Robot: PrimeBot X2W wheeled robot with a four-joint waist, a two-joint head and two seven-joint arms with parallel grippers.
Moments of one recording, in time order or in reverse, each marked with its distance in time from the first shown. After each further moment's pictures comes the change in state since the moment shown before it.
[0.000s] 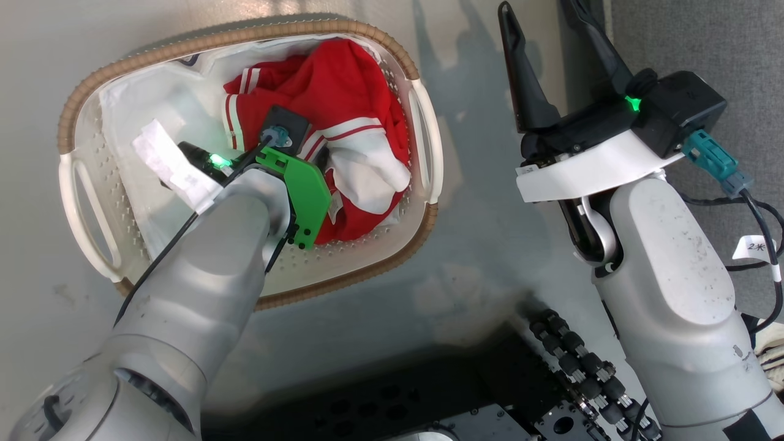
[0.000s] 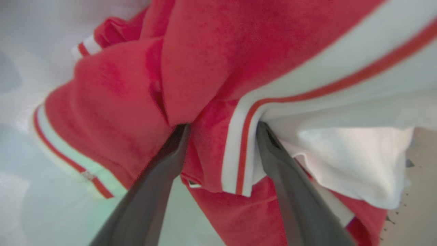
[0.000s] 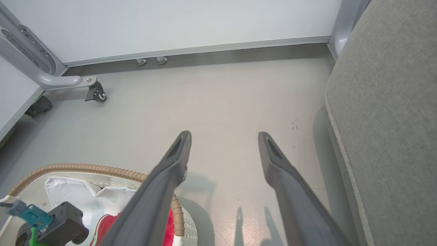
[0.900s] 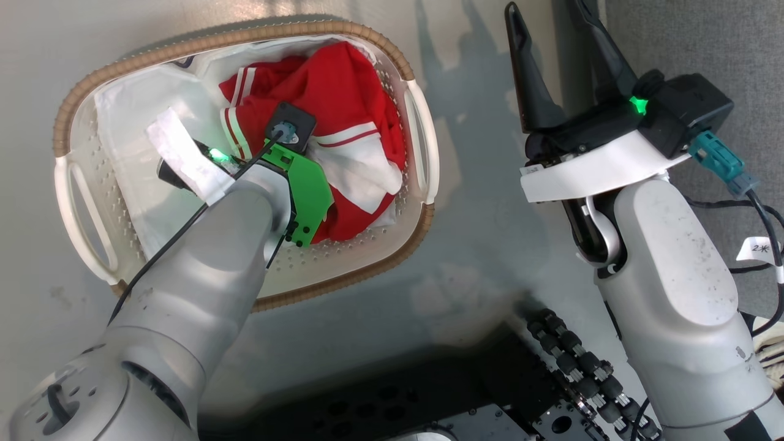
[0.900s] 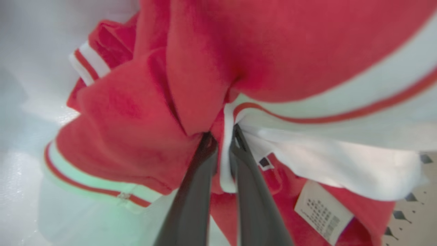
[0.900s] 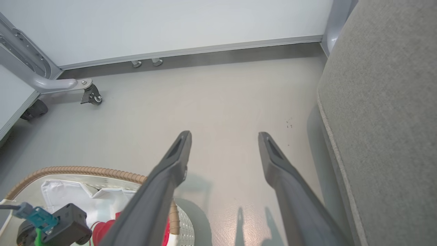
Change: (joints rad) left arm -0.035 0.000 -0.113 0.019 -0.048 0.029 0.040; right arm 0.009 0.000 -0.011 -0.004 0.014 0.000 0.000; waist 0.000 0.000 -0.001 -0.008
